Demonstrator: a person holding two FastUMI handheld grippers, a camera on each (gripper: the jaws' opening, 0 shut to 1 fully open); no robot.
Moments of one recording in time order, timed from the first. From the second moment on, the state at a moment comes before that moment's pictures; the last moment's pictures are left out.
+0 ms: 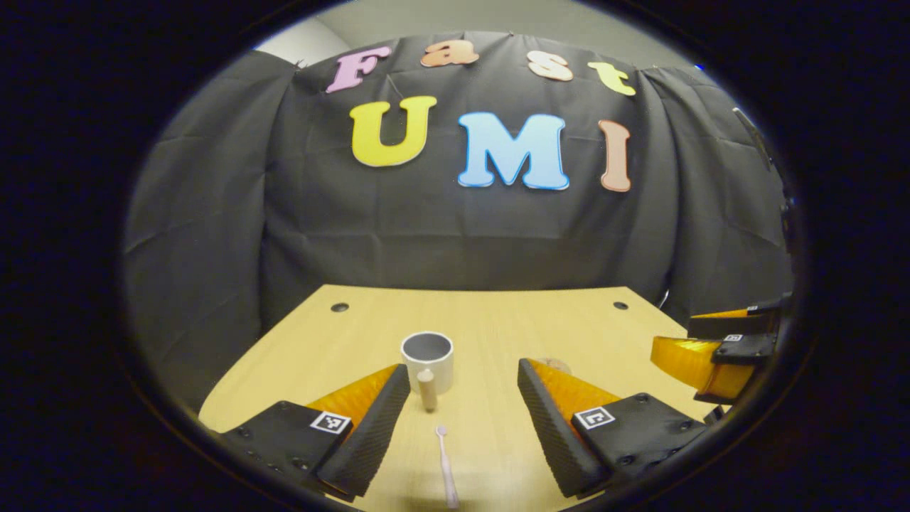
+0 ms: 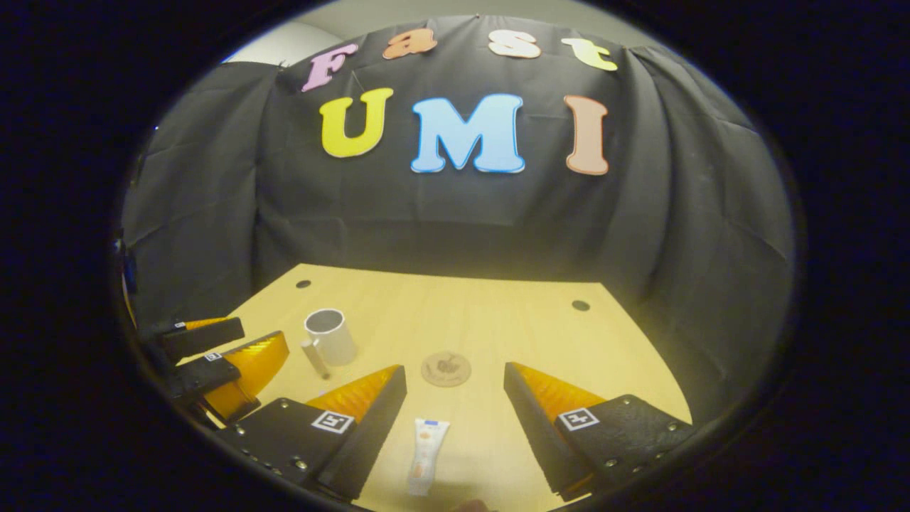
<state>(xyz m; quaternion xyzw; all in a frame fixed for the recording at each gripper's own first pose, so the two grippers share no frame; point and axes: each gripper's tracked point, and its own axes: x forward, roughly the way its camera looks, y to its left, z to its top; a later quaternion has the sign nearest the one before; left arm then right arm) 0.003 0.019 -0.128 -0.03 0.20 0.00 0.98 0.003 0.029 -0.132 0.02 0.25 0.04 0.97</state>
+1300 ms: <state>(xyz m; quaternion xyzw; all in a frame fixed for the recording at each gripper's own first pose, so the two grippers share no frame) -0.048 0.033 -0.323 -0.08 0.64 -0.01 0.76 -0.024 0.053 -0.288 0.05 0.57 0.06 0.82</state>
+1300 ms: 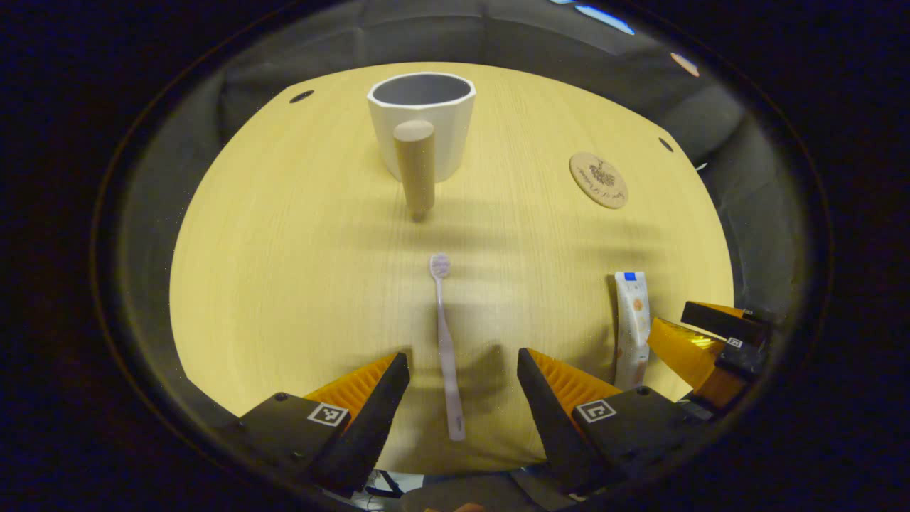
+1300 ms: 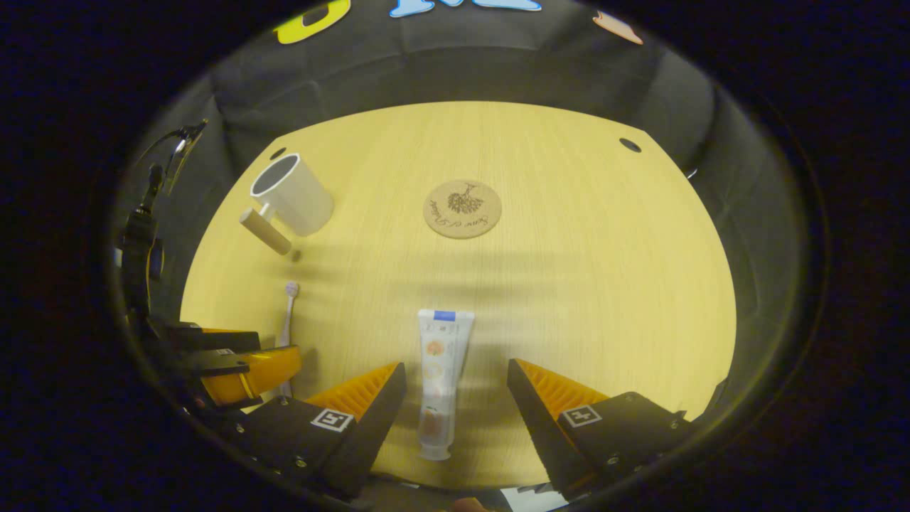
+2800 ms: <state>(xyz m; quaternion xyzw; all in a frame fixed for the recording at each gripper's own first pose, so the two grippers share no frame) -0.048 0.047 -0.338 -0.01 0.60 -0.04 0.80 -0.039 0.061 -0.325 0.11 0.60 0.07 0.79</state>
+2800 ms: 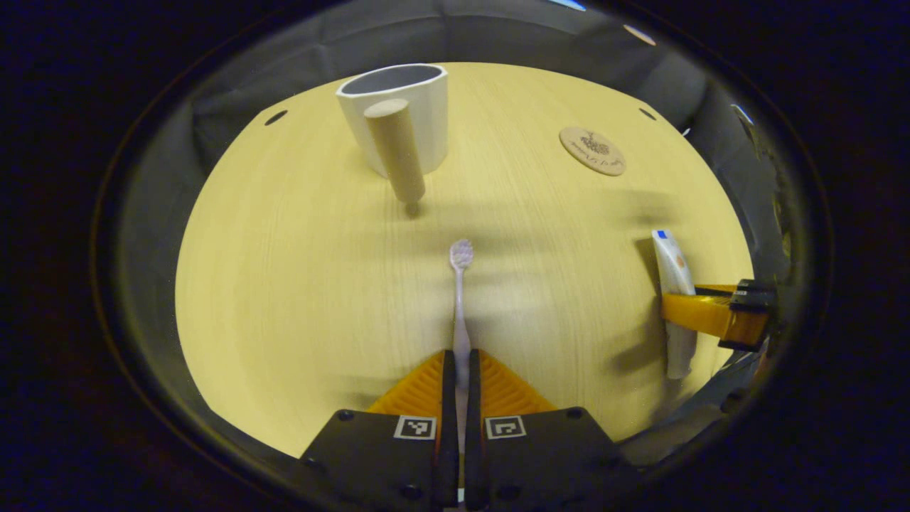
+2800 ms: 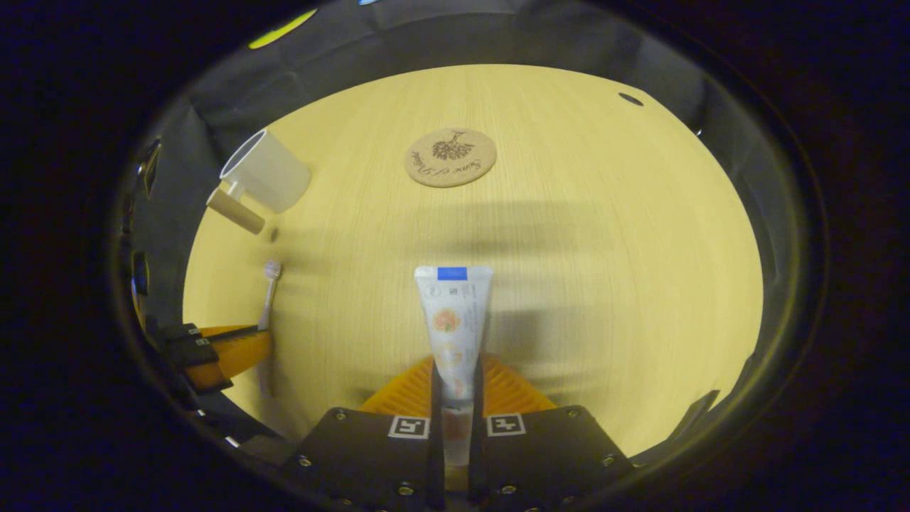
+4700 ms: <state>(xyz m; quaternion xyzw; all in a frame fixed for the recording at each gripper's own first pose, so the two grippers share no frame) 0.132 0.162 -0.124 -0.19 0.11 -0.05 0.98 0.065 0.114 -0.109 0.11 0.32 0.17 0.93</state>
